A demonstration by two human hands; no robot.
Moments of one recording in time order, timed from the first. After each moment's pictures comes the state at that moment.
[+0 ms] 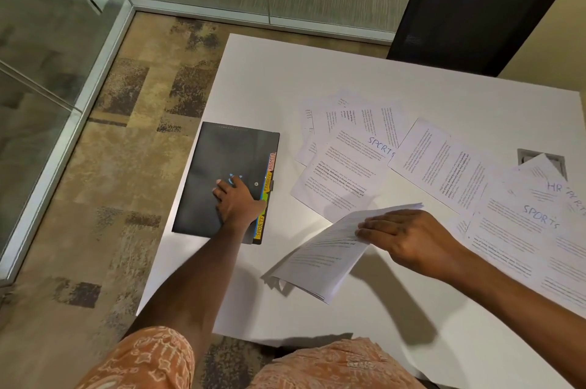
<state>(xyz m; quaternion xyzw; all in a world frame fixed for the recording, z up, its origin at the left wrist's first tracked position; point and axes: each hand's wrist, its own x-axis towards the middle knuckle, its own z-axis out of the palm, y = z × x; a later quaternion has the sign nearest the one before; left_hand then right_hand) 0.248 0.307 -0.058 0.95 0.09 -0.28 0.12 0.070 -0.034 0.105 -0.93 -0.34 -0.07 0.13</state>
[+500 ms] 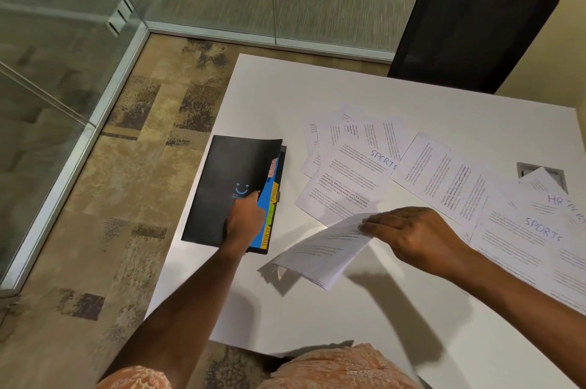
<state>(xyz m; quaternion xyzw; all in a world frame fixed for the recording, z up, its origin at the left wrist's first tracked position) 0.231 0.318 -0.027 0.95 0.01 -0.21 0.23 0.083 -0.029 0.128 -0.94 -0.30 -0.13 0.12</state>
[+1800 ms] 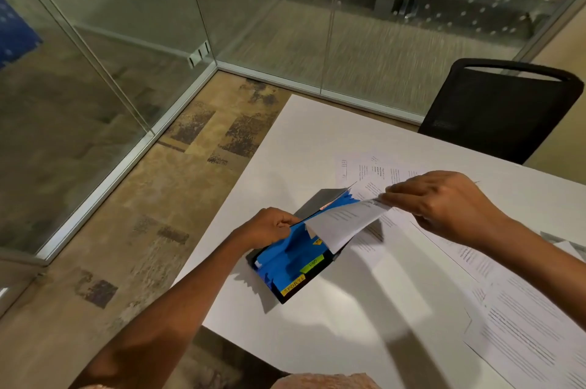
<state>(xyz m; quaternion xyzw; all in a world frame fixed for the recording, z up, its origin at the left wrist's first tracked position) 0.194 0.353 0.080 0.84 -0.08 -0.34 0.41 0.149 -0.023 0.250 -0.90 -0.41 -0.13 0.01</state>
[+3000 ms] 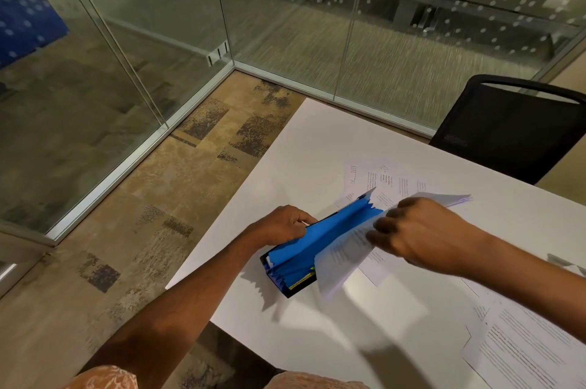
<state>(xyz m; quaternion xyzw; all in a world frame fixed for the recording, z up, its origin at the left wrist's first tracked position) 0.183 0.329 0.110 0.85 -0.06 -0.35 0.40 0.126 0.025 0.259 -0.84 -0.51 0.03 -0.16</state>
